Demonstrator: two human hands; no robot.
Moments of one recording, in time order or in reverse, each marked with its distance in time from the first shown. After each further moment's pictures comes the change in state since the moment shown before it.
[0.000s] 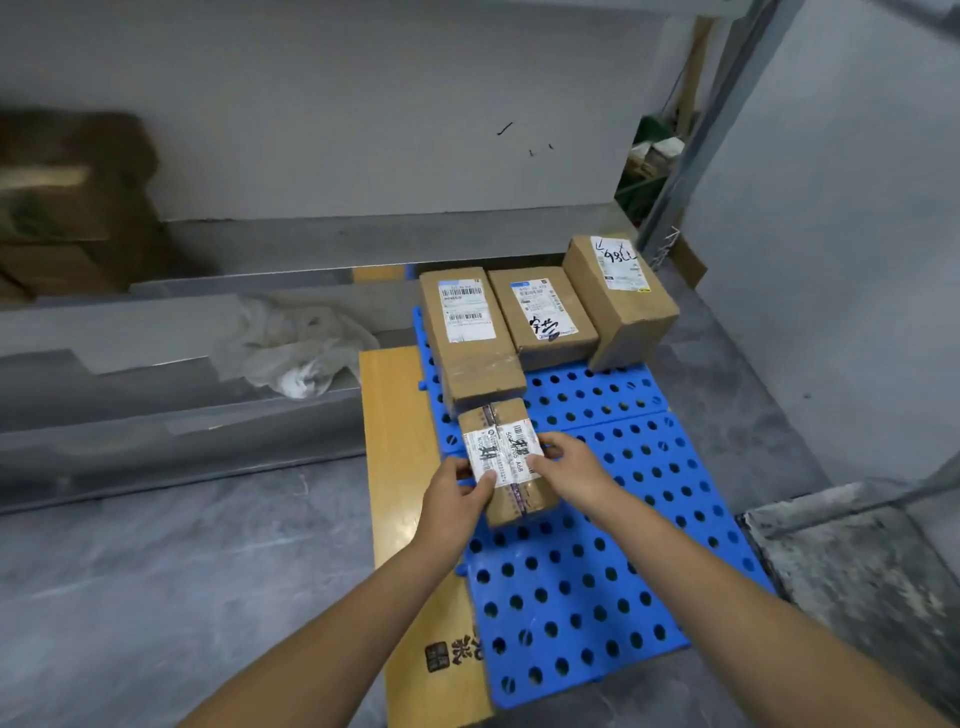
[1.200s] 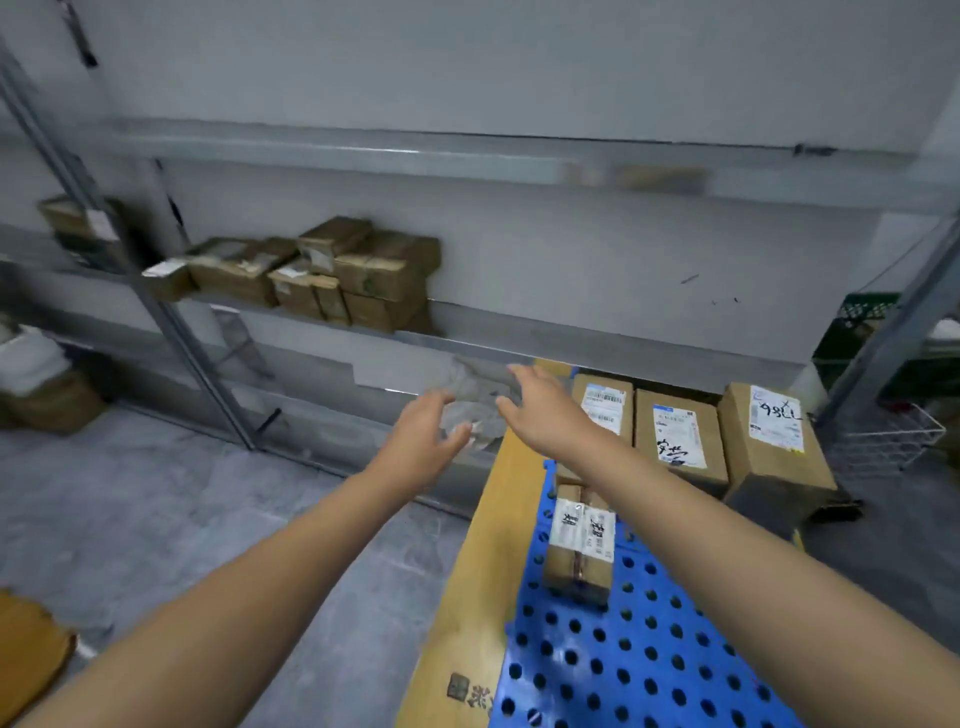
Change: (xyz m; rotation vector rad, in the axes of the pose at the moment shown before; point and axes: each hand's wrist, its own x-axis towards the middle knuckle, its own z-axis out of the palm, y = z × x) left_hand -0.083 0.122 -0.115 0.663 0.573 0.226; right_hand -0.051 -0.190 0.001 -0.580 -0.149 -0.893
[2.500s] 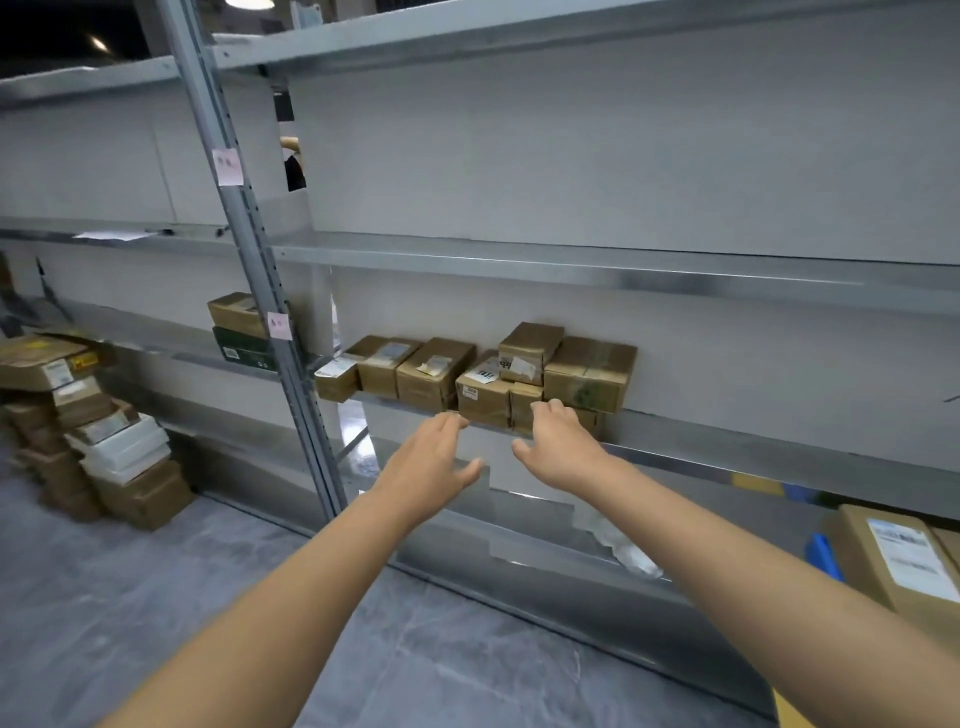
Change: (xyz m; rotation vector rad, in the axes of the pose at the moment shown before) left_hand 0.073 -0.326 -0.310 0.269 0.118 0.167; right_hand 0.192 -0.372 0.162 -0.163 0.056 -0.022
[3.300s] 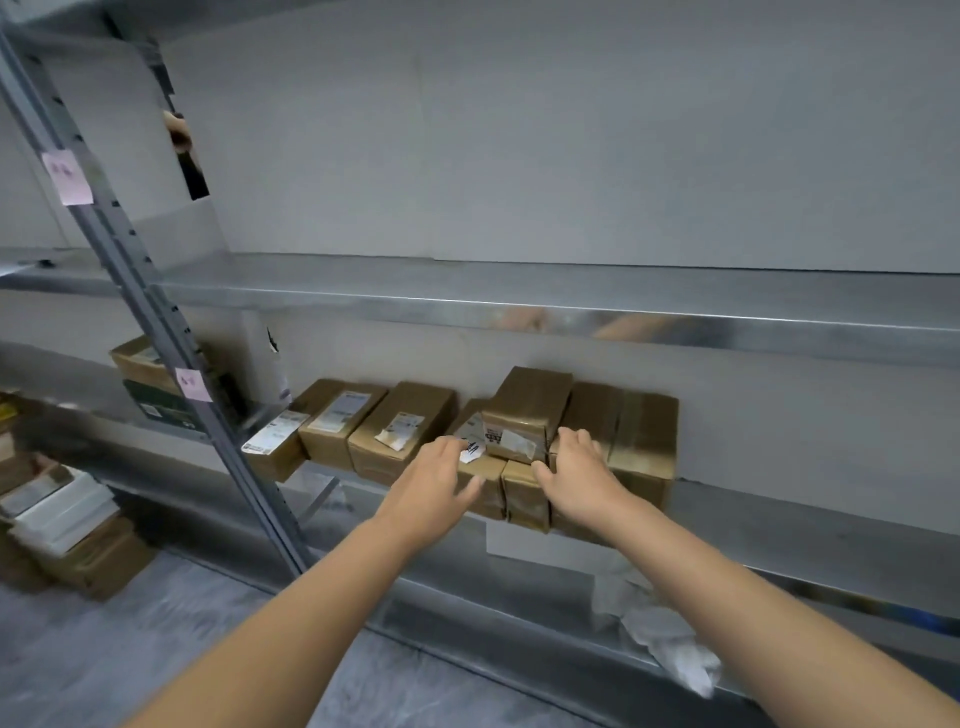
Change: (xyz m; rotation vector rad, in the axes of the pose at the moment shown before) left_hand 0.263 -0.080 0.099 -0.040 -0.113 -0.059; right_hand 0.260 0.095 0.030 0.195 -0.009 0.169
